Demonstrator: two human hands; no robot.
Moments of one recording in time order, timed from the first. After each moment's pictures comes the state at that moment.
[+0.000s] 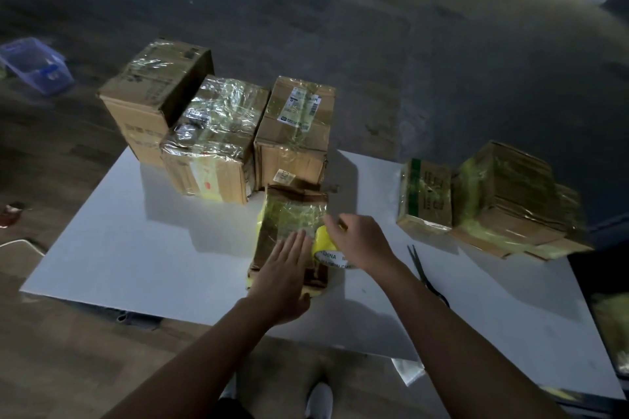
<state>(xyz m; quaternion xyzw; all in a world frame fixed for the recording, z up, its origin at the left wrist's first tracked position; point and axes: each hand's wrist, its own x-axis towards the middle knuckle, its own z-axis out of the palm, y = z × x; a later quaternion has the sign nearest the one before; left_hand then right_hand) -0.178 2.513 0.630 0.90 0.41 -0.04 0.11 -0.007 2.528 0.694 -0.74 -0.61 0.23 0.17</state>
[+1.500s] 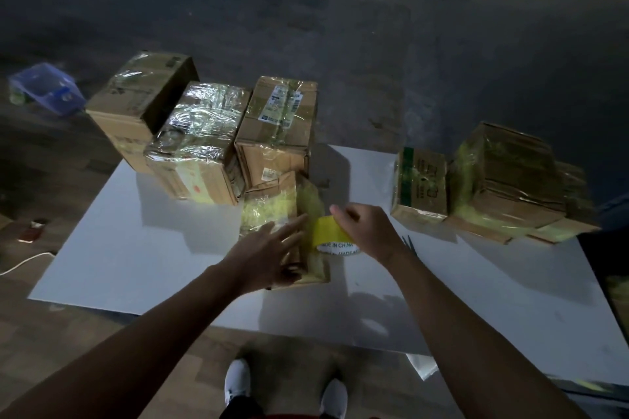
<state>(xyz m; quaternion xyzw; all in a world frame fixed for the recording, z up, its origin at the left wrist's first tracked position) -0.189 2.555 0.660 0.96 0.28 0.00 0.08 0.049 2.519 0.681 -0.69 -0.60 0.29 0.29</state>
